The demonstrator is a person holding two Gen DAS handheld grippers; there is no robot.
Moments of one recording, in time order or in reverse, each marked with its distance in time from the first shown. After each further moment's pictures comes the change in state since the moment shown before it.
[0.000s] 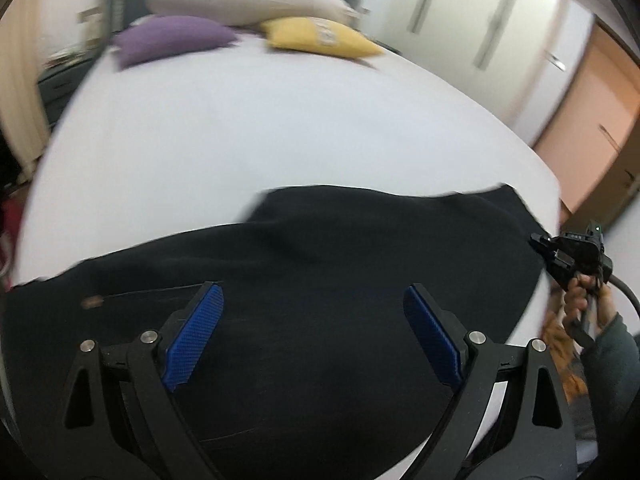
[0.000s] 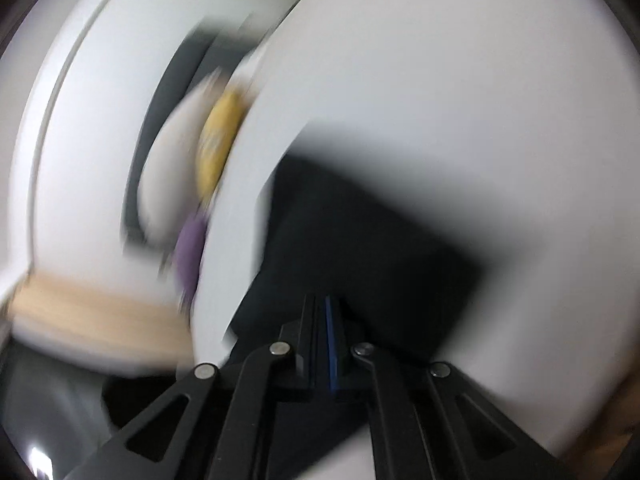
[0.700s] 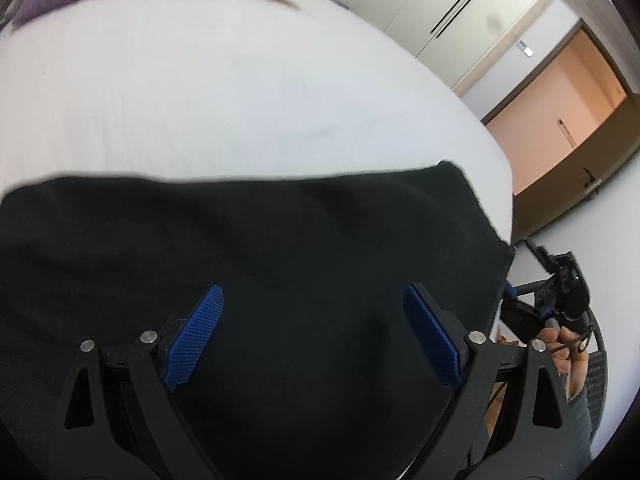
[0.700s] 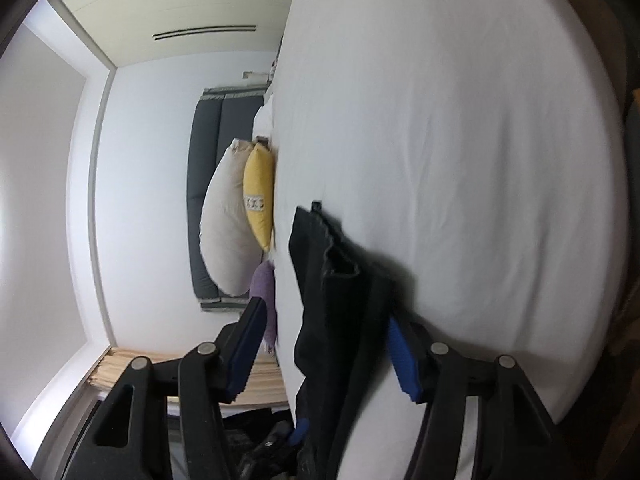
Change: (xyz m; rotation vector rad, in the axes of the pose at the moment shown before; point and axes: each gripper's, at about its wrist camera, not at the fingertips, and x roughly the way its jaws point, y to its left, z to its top) left arm 0.159 -0.143 0.039 -0.057 0.179 -0.234; right arm -0.005 -0.006 -0.061 0.220 -0.002 0.283
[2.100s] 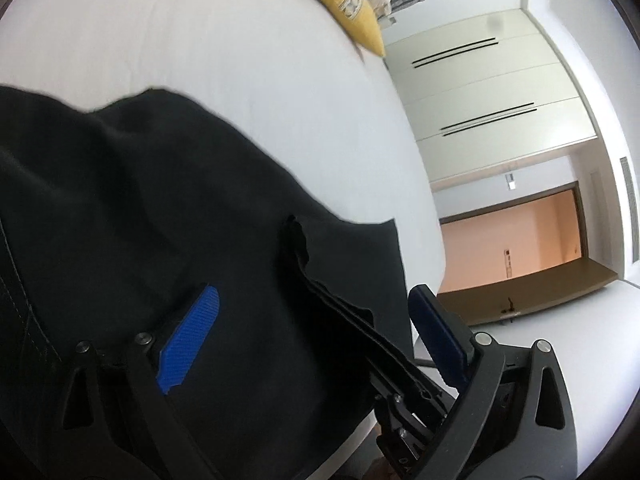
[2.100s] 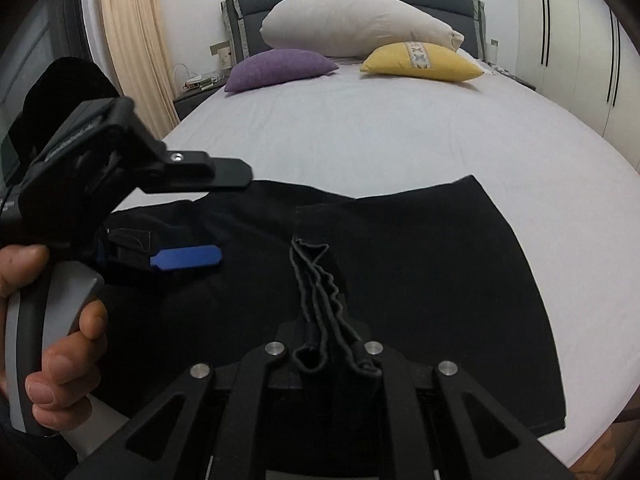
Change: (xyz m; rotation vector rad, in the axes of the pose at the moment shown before) left arm -0.069 0.130 -0.047 -0.488 -0.090 -0.297; right arm 0.210 0.151 -0.334 -1.364 0.367 -0.506
